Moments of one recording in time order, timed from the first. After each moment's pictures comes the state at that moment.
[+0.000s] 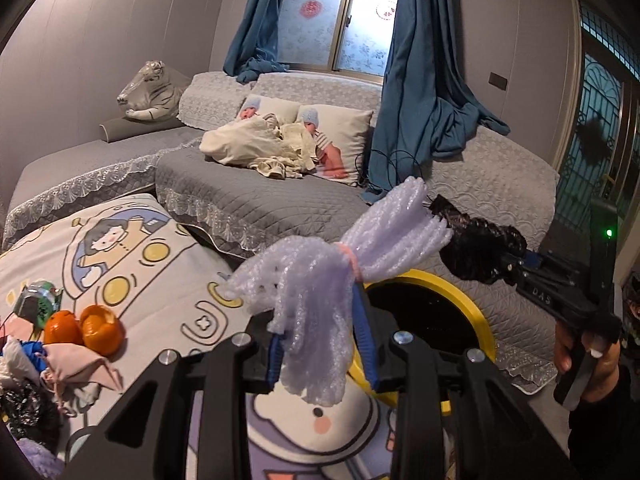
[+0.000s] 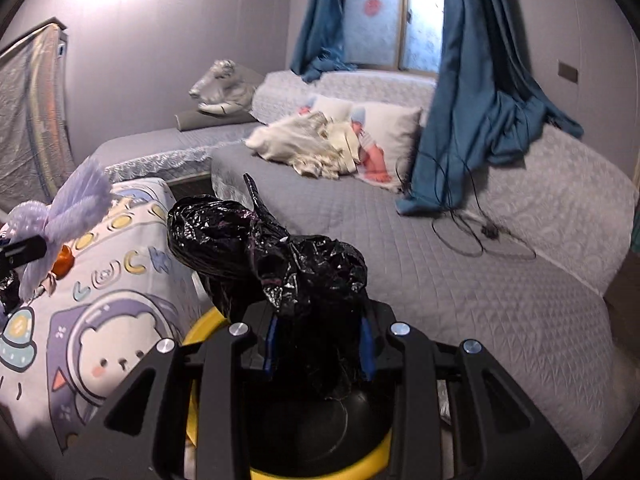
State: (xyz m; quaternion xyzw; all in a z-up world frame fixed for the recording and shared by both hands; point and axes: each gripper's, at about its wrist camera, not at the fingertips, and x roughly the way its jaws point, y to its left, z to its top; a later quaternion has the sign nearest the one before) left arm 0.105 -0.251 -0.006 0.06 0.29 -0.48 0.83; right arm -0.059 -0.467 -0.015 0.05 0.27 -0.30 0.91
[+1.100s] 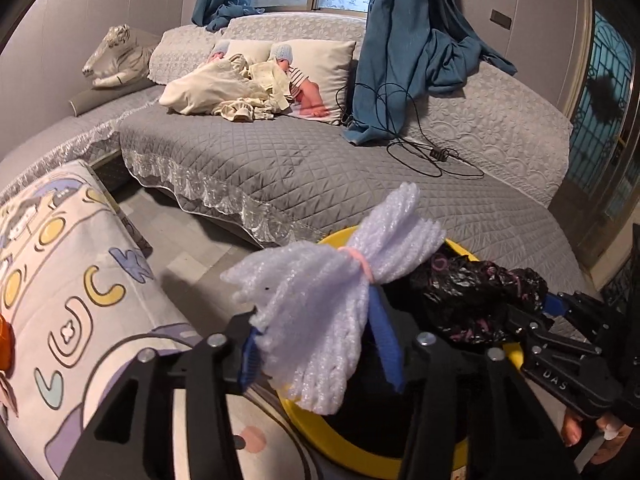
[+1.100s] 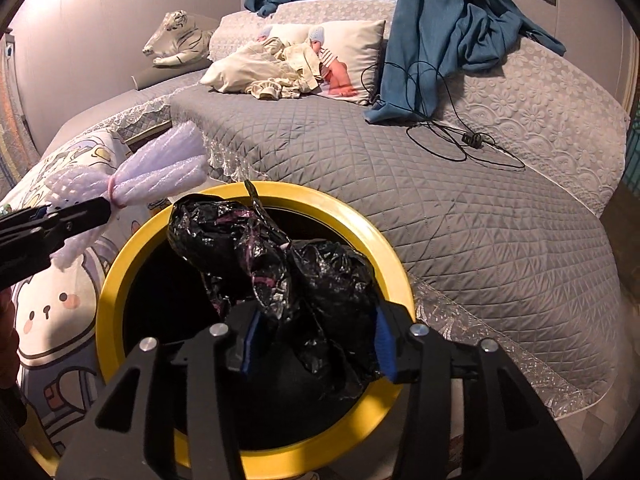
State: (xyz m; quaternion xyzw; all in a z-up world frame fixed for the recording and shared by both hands) left arm 0.104 -0.388 -0.085 0.12 0.36 -0.48 0.79; right arm -0.066 -0.500 -0.100 0.13 0.36 -0.34 0.86
